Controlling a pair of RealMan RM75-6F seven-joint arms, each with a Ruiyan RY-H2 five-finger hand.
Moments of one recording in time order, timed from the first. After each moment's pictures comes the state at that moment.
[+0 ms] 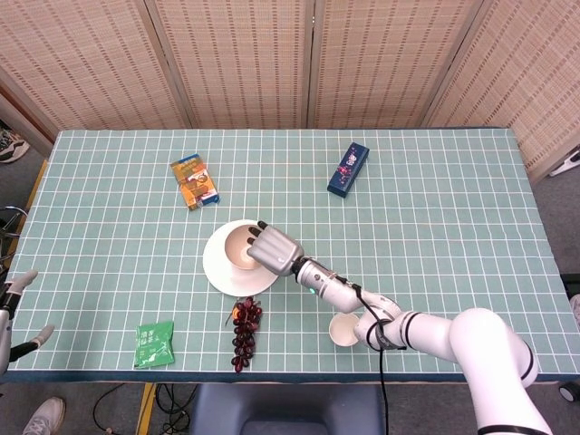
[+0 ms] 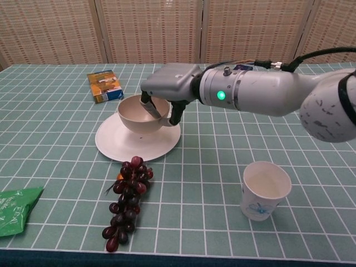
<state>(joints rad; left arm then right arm) -0.03 -1.04 -0.08 -1.79 1.51 1.64 0.25 1.18 -1.75 0.16 -1.07 -1.38 0.67 -0.29</state>
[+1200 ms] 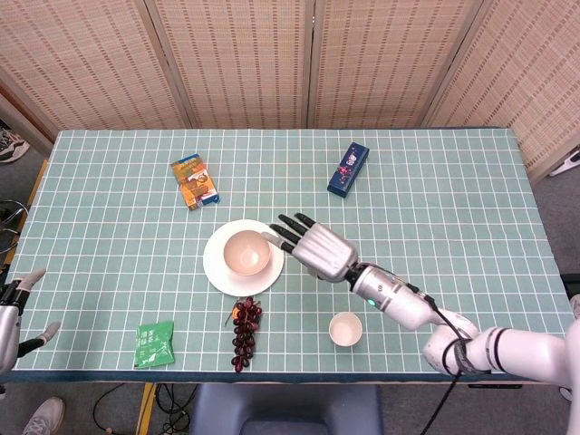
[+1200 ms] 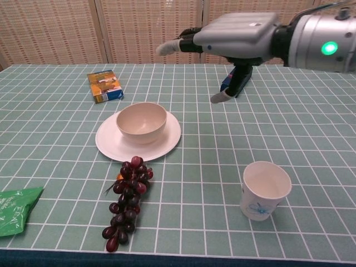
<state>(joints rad) -0.05 -1.05 -0.09 -1.77 1.52 1.61 0.28 0.96 -1.26 0.08 -1.64 -1.45 0.90 -0.34</state>
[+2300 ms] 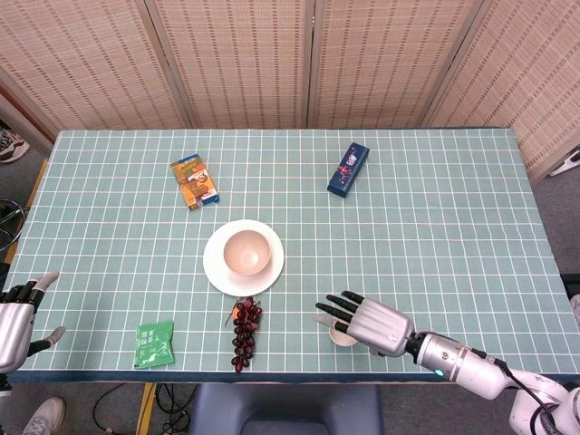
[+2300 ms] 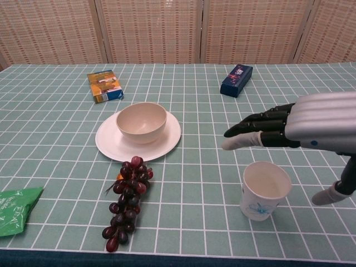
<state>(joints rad) -0.08 -1.00 -0.06 -1.83 1.48 1.52 0.35 0.75 -1.08 -0.18 -1.79 -1.83 0.95 -0.18</state>
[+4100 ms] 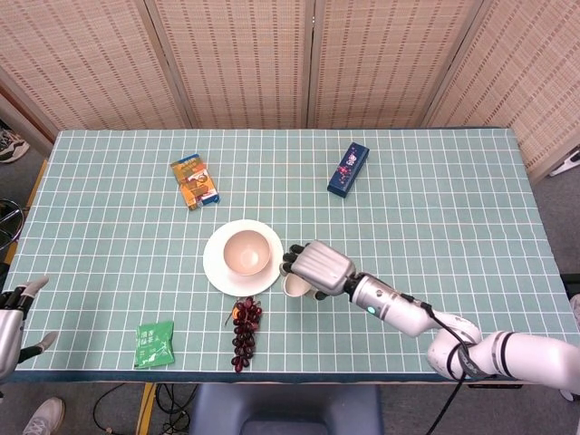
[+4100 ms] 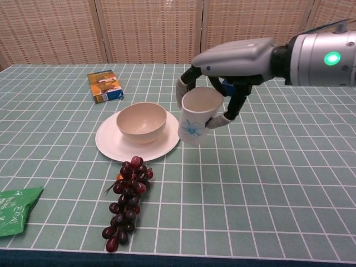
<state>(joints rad) -0.05 -1.00 -0.05 -1.82 1.48 1.55 0.34 0.97 -1.30 0.16 -1.64 -1.43 0.68 -0.16</state>
